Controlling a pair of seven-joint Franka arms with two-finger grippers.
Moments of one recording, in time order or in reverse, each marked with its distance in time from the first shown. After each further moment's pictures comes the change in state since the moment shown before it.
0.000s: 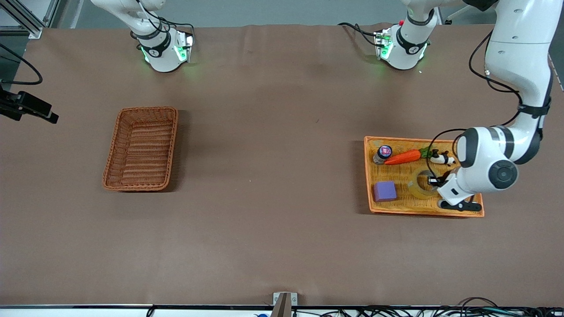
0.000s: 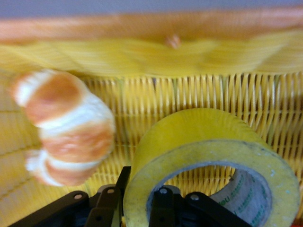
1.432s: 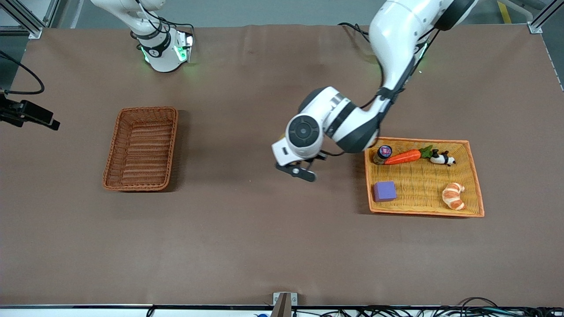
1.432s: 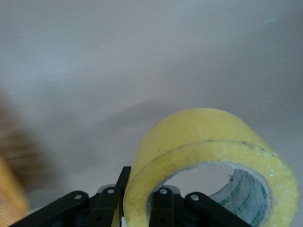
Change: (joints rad) left arm -0.645 0.215 -0.172 0.558 -0.119 -0.360 -0.407; right arm -0.006 0.041 -0.007 -0.001 -0.001 0.024 0.000
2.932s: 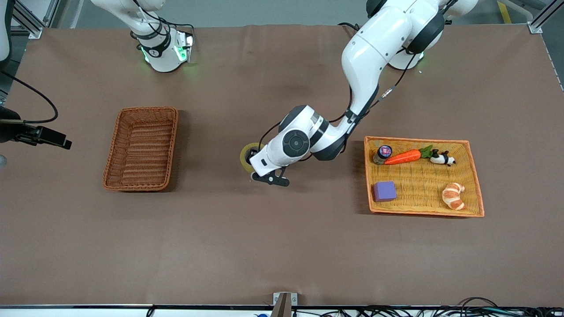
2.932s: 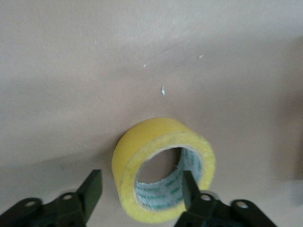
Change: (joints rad) left arm -0.053 0.160 0.007 0.065 -0.230 0.358 -0.106; right arm -0.006 0.095 0.010 -0.003 0.003 0.058 -0.002
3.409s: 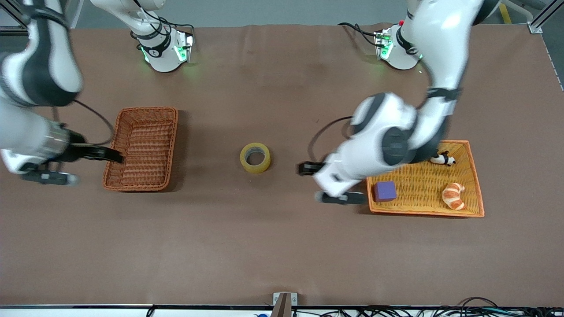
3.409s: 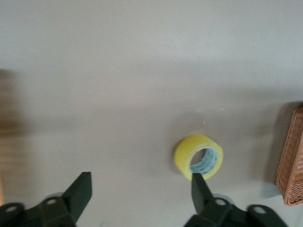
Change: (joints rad) left arm 0.317 -0.313 0.014 -0.015 0.000 -0.349 0.032; right arm 0.046 0.042 0.140 -0.222 0.038 0.250 0.198
